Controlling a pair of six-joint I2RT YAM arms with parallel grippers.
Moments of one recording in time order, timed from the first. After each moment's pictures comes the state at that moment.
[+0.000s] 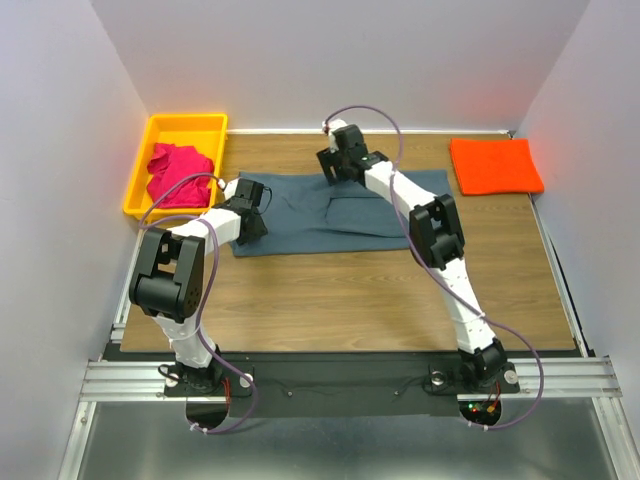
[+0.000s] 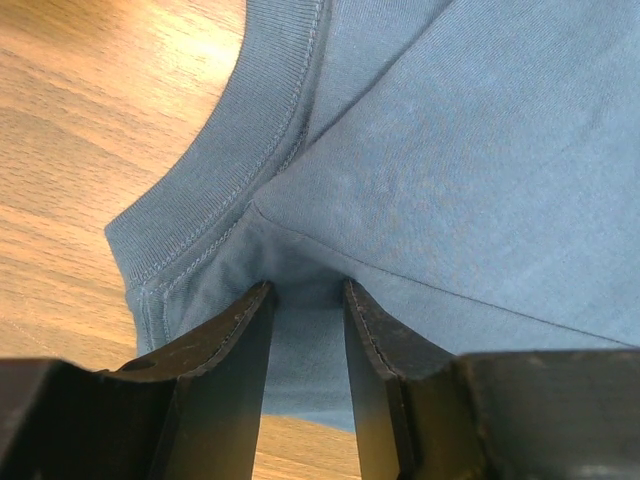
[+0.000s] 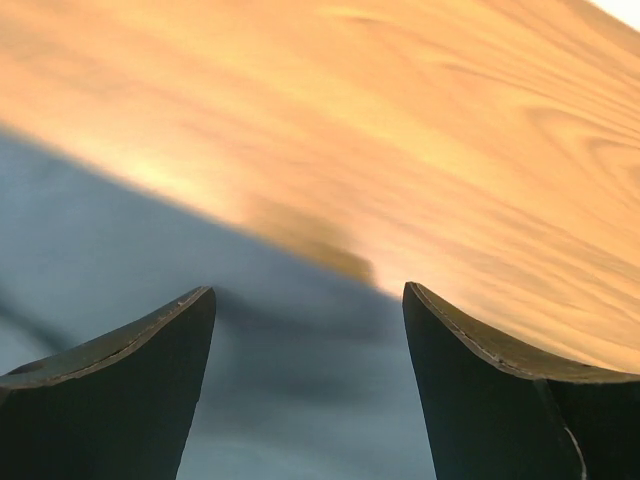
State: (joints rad) left arm -0.27 1.73 1.01 -0.31 -0.28 -0.62; right arm 0.52 2.55 2.28 -0.40 0.18 -0.08
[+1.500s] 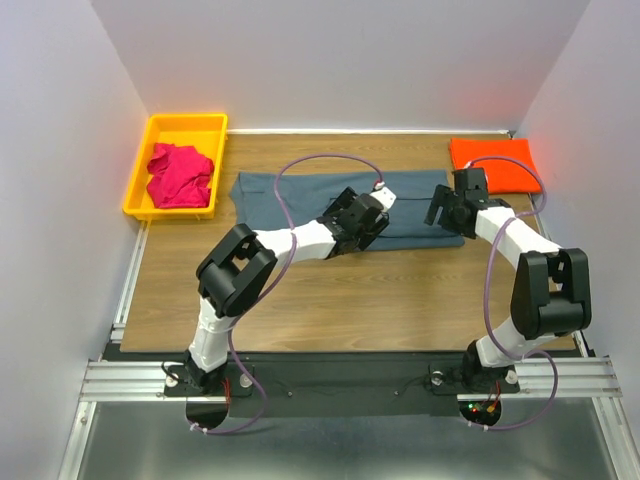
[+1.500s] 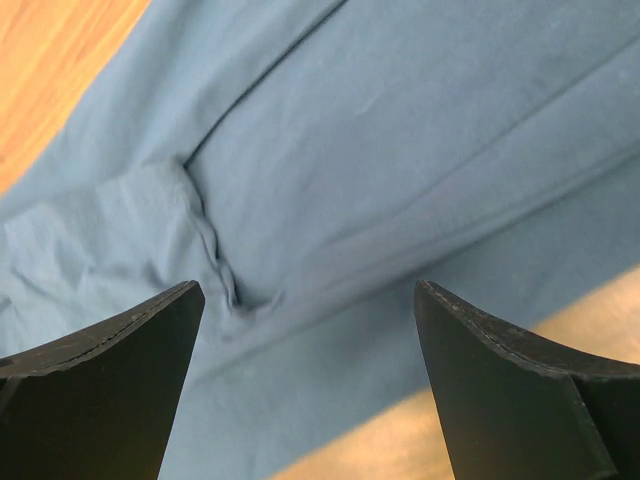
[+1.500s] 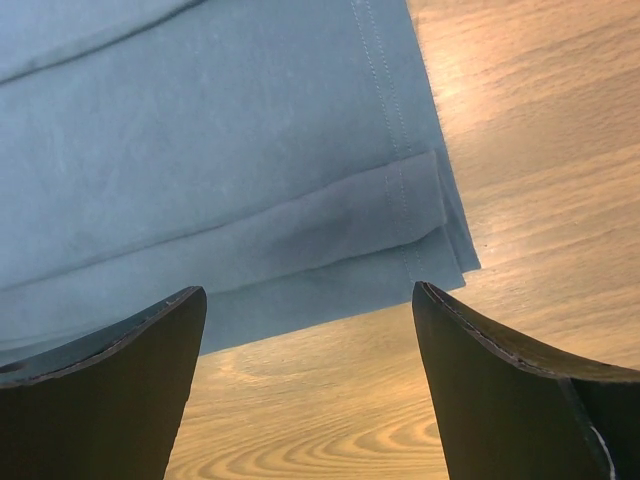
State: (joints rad) left arm -0.89 1.99 1.37 -0.08 -0.47 0.12; right arm 0.07 1.57 1.03 -0.38 0.15 0.40
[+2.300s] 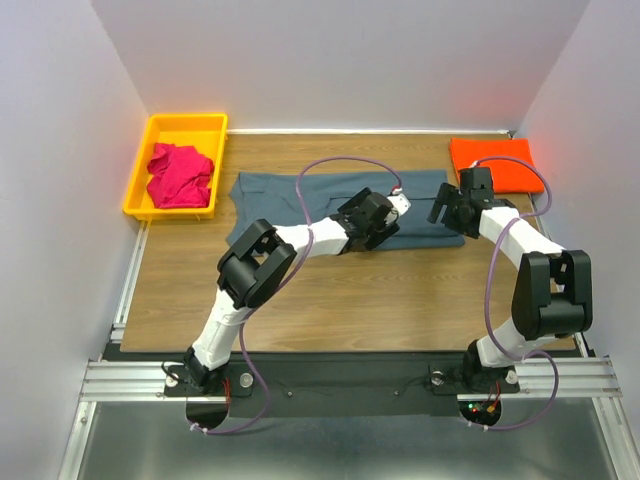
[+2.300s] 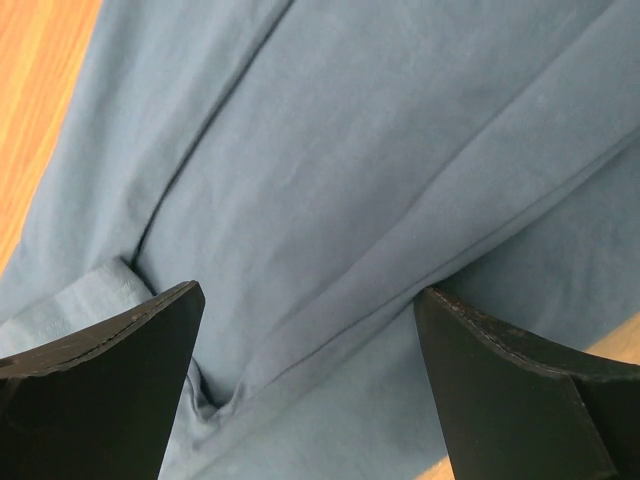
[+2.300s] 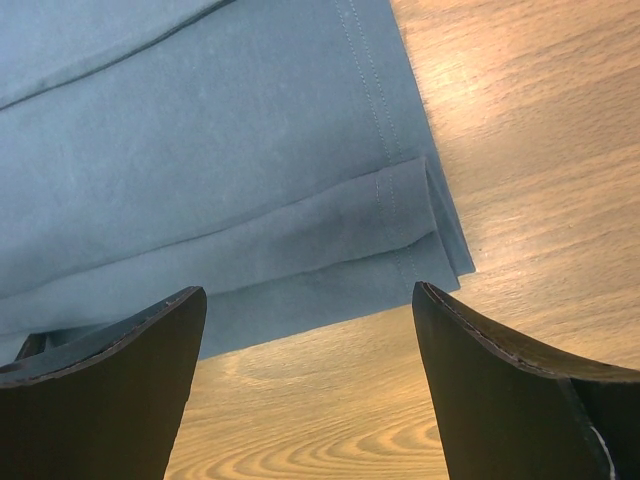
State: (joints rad) left arm -0.89 2.16 1.51 -0.06 -0.37 0.29; right arm 0.04 1.56 1.03 -0.37 0.12 0.42
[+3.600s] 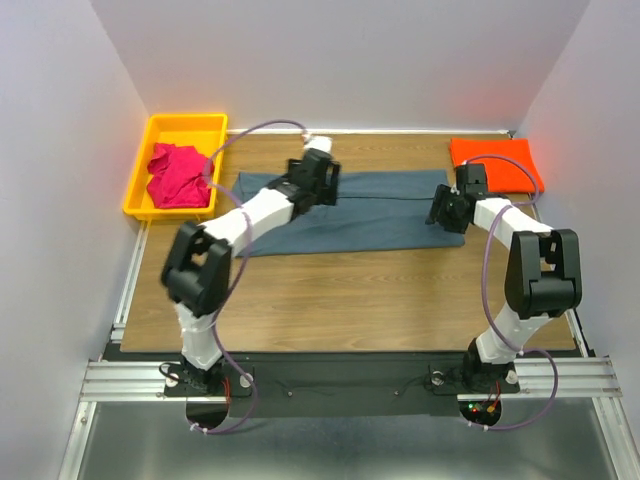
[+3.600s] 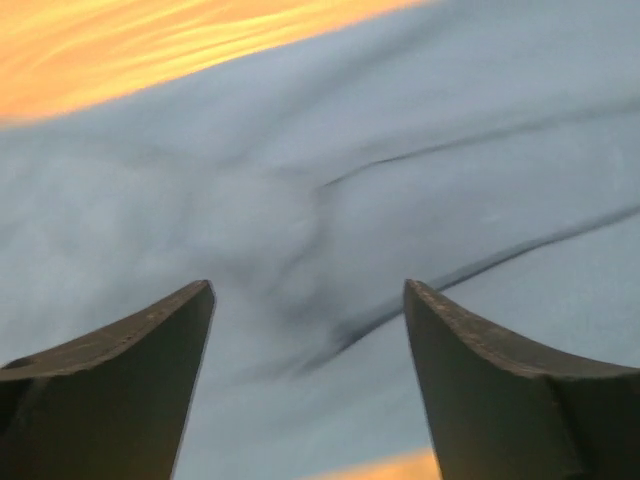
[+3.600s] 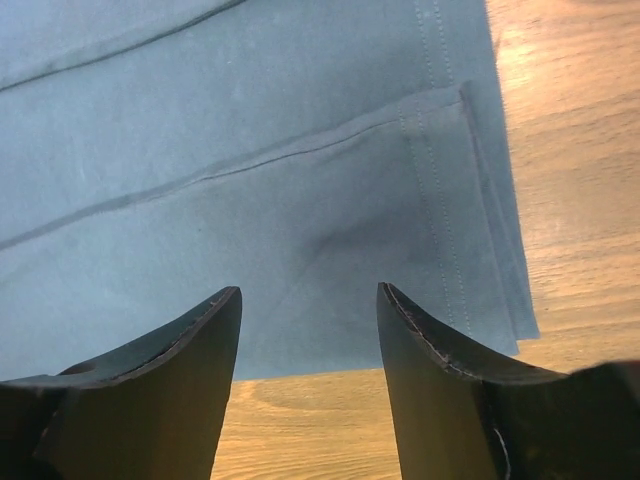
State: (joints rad) left arm -0.65 1.93 1.49 -0.25 -0.33 -0.25; right arm 0.03 1.71 1.10 -0.36 -0.02 0.37
